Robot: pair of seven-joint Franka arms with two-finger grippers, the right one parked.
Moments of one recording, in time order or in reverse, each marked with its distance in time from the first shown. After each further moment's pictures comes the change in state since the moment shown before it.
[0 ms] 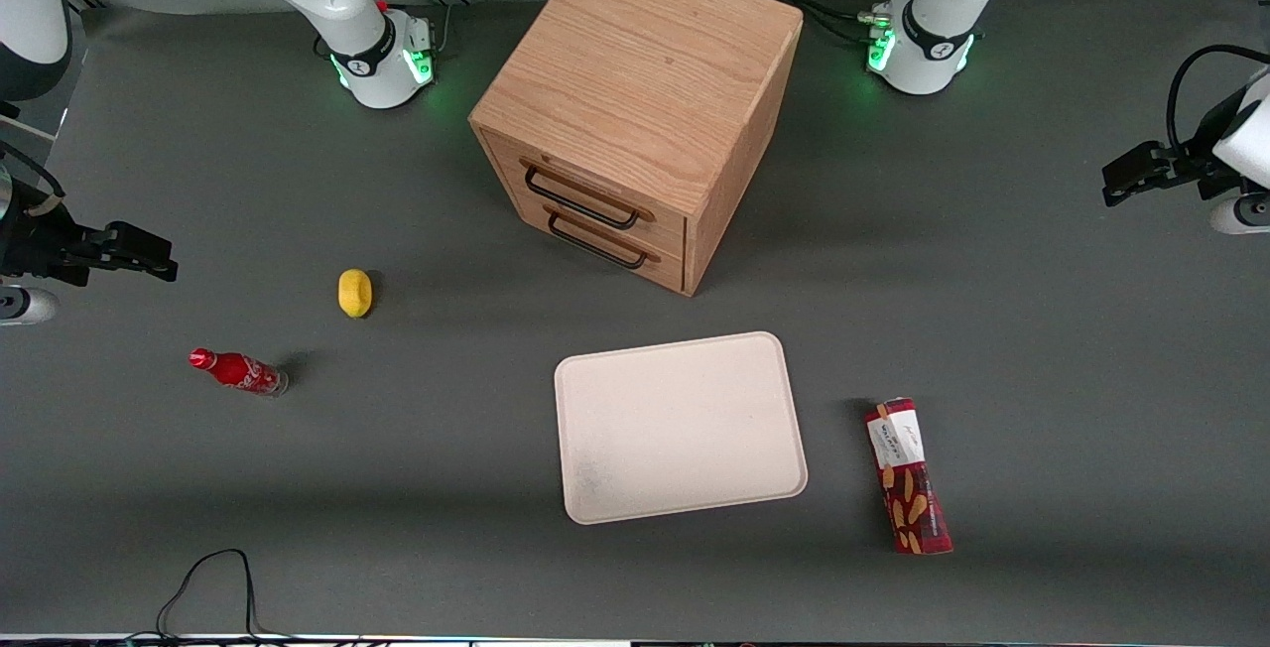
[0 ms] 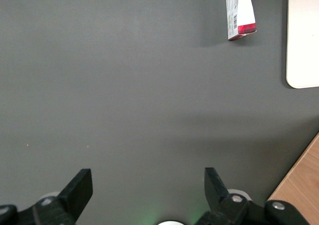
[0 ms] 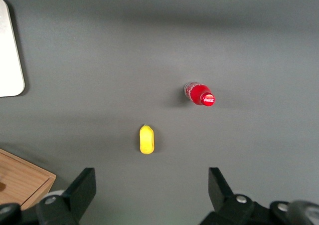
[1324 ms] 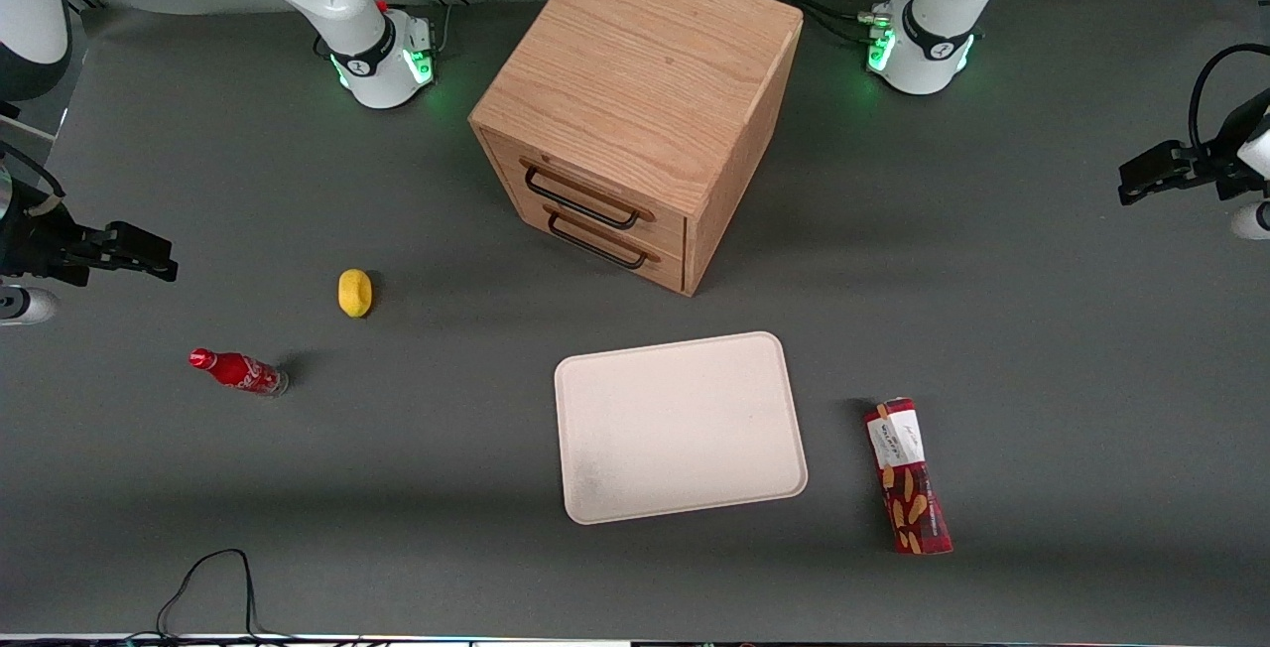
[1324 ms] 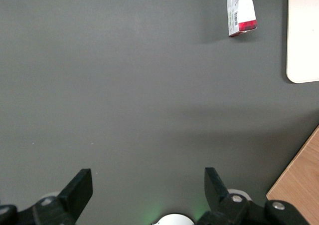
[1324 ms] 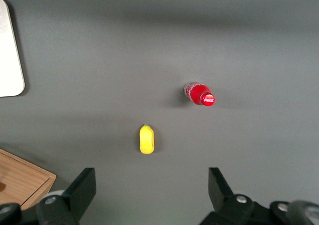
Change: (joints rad) arm 0.004 0.044 0.007 0.079 0.002 -0.049 0.029
